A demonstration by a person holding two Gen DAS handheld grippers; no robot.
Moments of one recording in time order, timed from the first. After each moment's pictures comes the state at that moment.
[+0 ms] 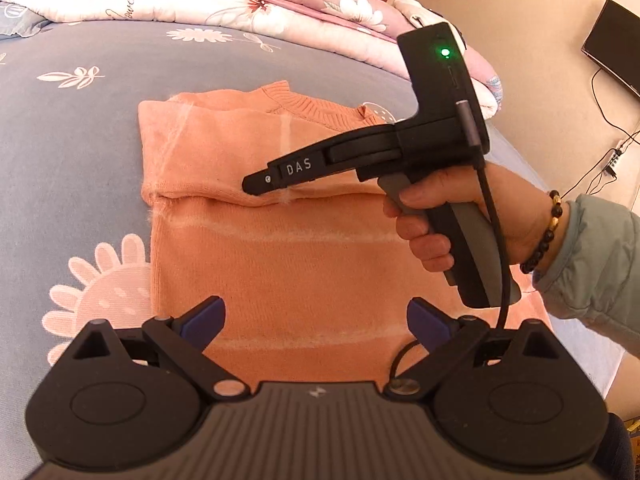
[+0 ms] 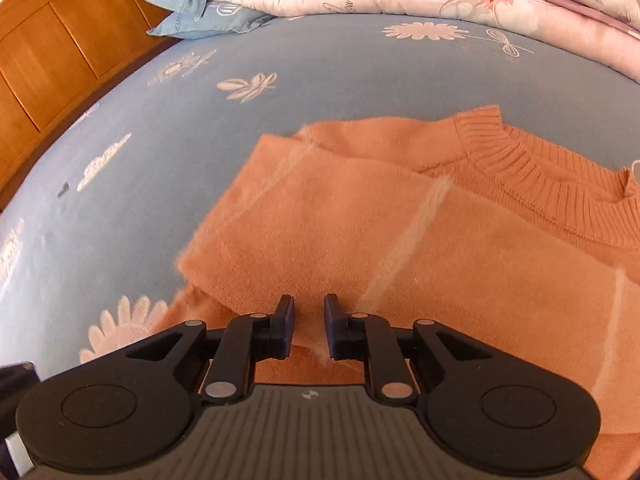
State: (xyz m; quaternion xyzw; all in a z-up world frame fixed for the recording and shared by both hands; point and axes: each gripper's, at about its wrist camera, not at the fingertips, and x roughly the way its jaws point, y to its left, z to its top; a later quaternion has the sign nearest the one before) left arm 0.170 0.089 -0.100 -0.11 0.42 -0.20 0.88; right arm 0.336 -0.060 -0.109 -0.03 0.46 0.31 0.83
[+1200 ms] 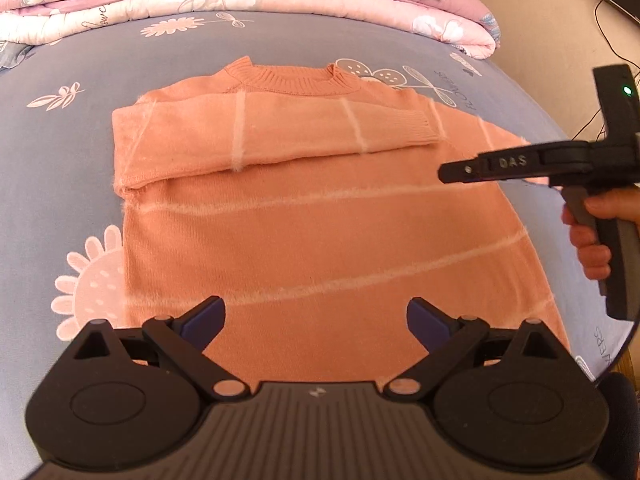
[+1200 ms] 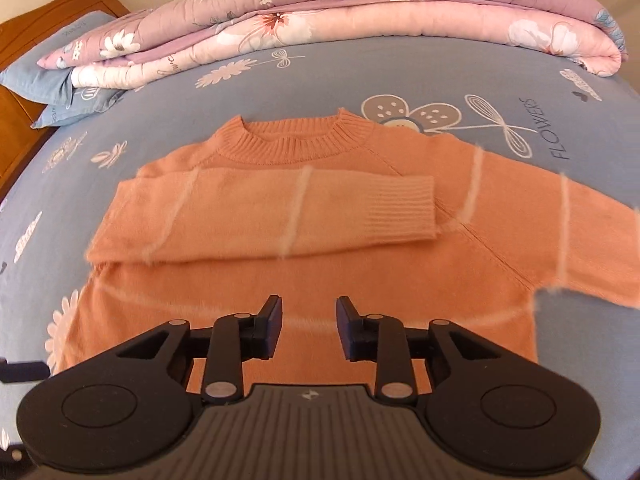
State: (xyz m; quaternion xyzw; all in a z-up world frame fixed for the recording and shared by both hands) left arm 0.141 0.023 -0.064 -0.02 0.48 -0.18 0.86; right arm 0.220 -0.248 -0.051 0.05 0.47 0.10 0.88
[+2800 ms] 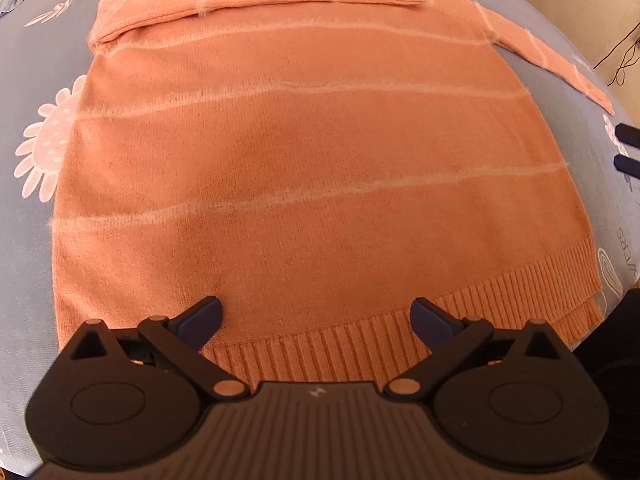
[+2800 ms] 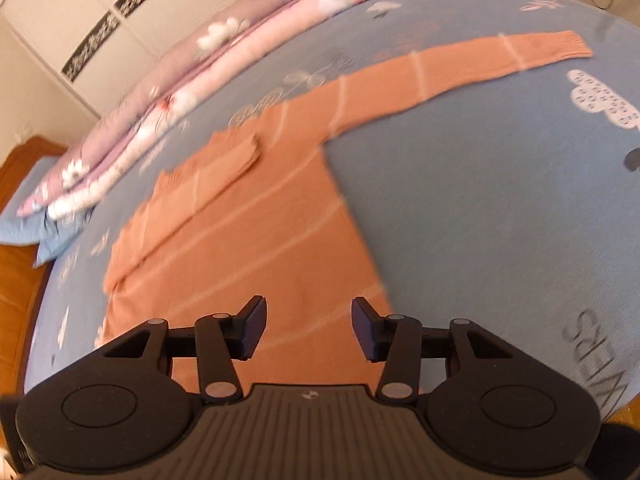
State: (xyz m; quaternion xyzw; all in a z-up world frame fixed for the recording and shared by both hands) left arm 0.059 -0.019 -0.135 0.01 0.56 -0.15 0.82; right arm 0.030 -0.439 -0.058 0.31 0.38 -0.01 0.87
